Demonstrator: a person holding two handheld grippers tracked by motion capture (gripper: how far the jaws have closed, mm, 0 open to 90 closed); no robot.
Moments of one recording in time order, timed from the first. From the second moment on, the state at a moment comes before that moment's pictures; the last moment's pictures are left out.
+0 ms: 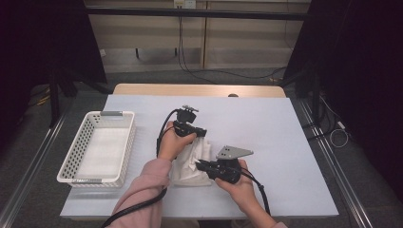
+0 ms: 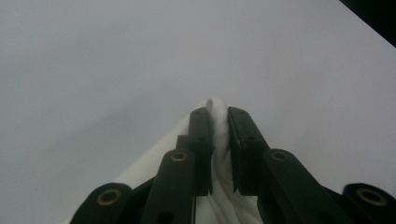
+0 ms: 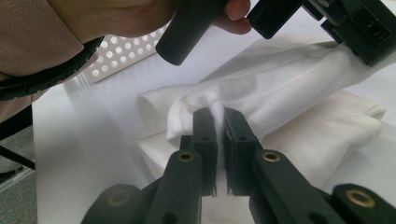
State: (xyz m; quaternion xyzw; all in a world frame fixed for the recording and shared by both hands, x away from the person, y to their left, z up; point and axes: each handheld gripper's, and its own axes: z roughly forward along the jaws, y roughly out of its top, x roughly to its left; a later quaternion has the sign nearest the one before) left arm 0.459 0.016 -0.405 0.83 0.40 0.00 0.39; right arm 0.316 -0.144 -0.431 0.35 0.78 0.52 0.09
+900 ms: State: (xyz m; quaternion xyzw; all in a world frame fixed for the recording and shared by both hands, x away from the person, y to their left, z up) left arm 0.458 0.011 -0.420 0.84 0.39 0.01 0.39; right arm 0.317 -0.144 -0.443 0.35 0.79 0.50 0.09
